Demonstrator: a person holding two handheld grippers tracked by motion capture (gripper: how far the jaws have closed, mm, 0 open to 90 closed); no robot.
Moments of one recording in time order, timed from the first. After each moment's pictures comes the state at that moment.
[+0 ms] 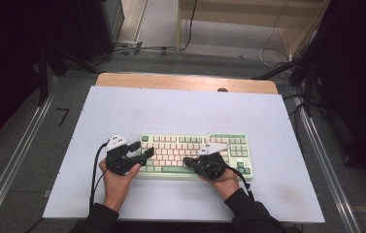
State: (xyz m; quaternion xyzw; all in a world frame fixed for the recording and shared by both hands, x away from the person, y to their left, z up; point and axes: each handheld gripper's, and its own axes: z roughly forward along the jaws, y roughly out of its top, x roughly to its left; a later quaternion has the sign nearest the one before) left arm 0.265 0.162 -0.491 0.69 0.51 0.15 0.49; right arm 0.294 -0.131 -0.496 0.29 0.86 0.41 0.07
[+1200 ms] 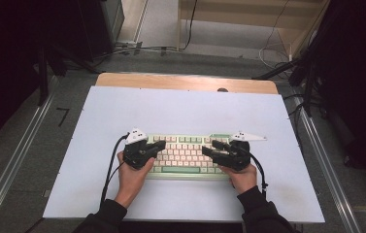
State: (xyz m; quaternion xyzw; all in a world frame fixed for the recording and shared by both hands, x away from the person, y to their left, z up) left arm 0.285 0.119 -0.480 0.73 0.46 0.12 0.50; right arm 0.314 -0.196 -0.476 0.42 0.76 0.49 0.04
